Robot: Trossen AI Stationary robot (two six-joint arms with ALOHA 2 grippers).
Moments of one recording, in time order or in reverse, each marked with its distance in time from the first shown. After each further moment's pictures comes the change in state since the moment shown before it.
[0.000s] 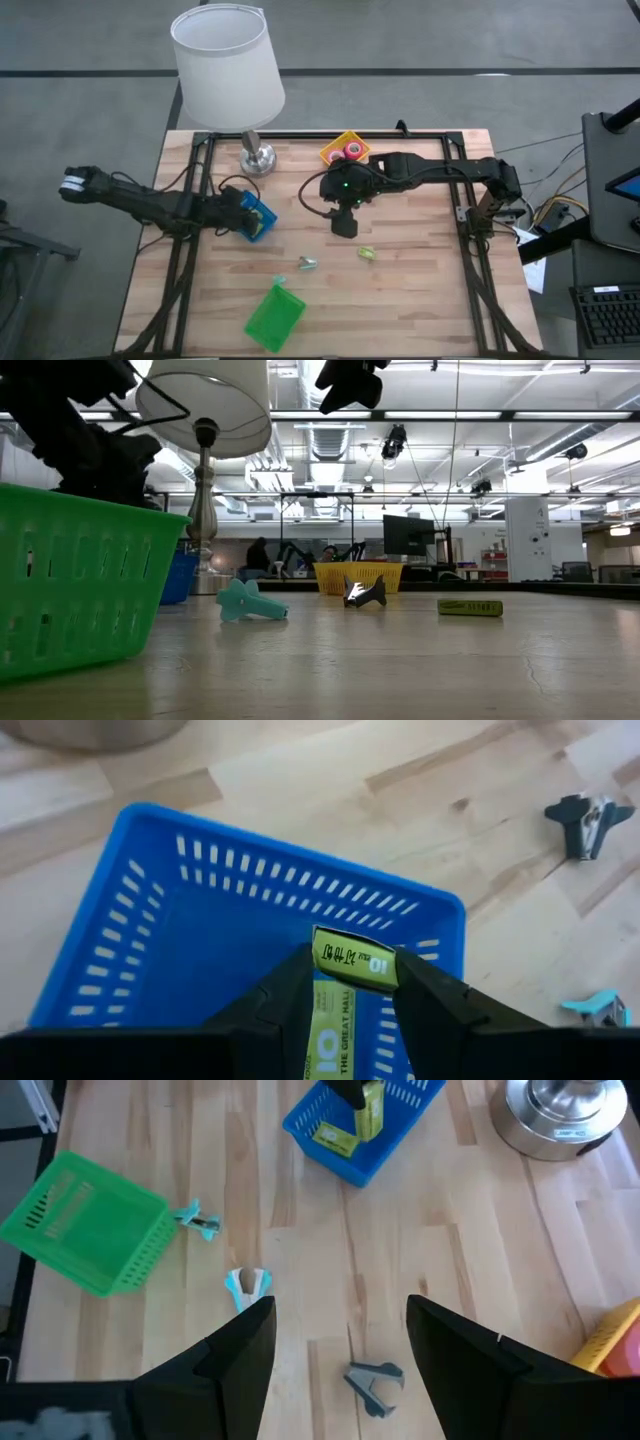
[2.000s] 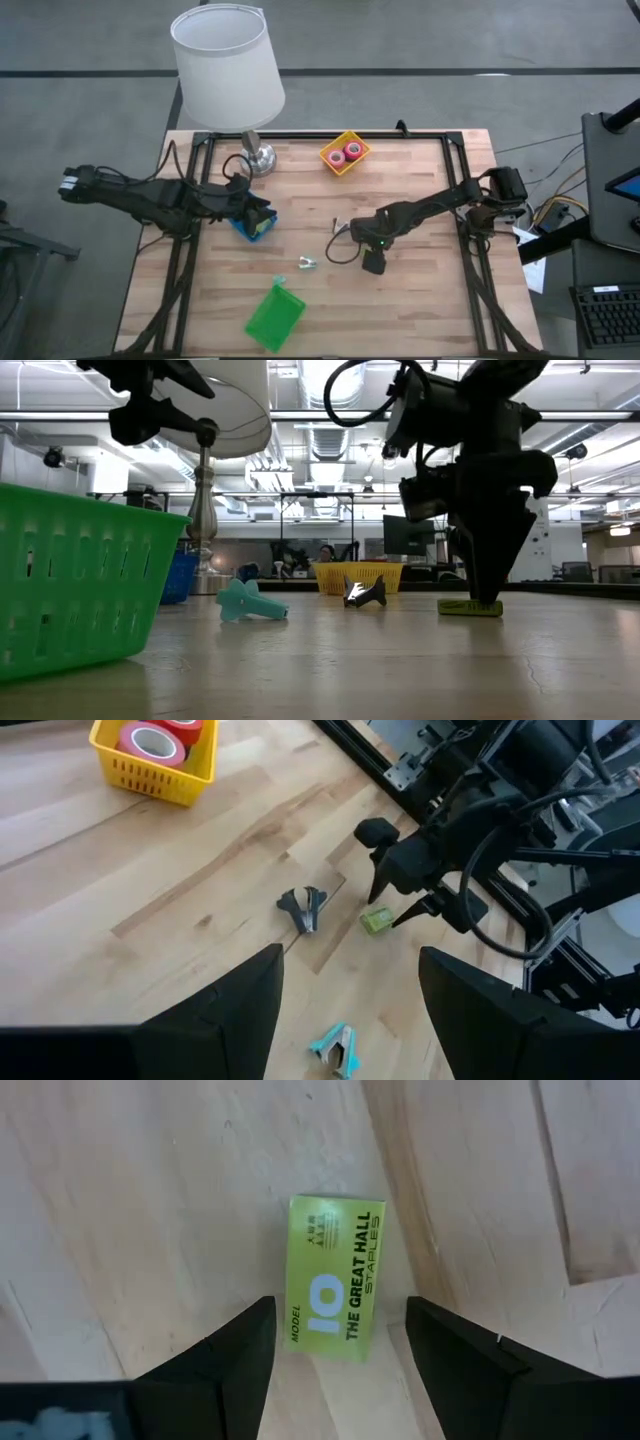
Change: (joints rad) left arm 0.000 -0.011 0.296 0.173 0.140 0.319; right arm 0.120 -0.018 -0.812 0.353 -0.132 0.353
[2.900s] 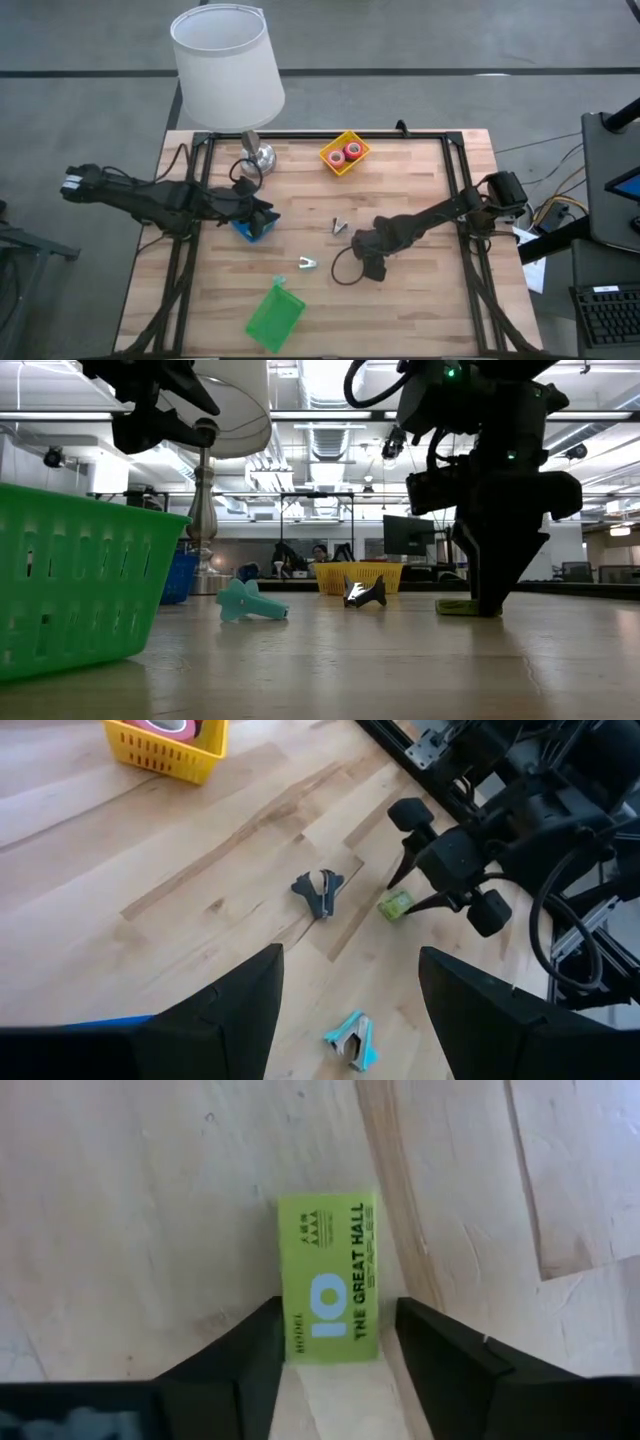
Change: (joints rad) left arm 0.000 0.066 -0.001 0.000 0.000 -0.015; right arm 0.110 0.039 0.025 -0.023 0.222 0.053
